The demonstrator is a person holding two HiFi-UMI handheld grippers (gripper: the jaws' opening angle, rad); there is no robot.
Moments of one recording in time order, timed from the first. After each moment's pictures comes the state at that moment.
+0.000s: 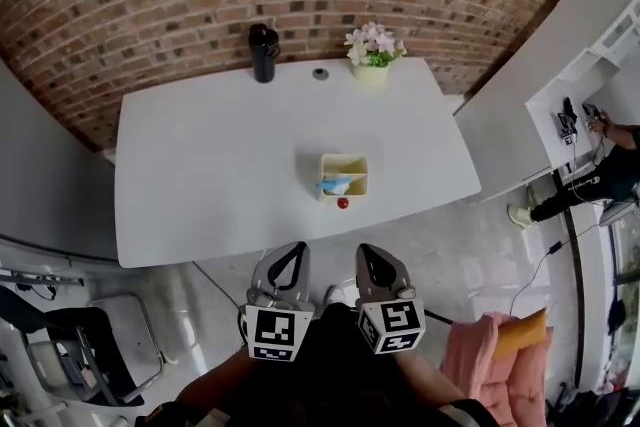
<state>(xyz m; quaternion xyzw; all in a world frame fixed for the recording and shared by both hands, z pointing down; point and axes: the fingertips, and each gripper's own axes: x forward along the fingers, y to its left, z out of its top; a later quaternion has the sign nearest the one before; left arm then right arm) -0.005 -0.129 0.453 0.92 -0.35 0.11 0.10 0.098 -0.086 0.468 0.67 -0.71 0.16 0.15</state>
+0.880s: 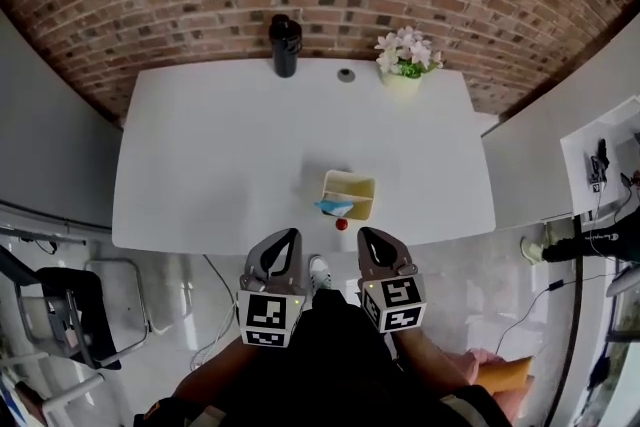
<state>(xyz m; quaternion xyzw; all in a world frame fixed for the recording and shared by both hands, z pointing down) 0.028 -0.197 0.481 0.88 -0.45 0.13 0.13 0.154 -0.178 0.507 0.57 -0.77 0.18 0.20</state>
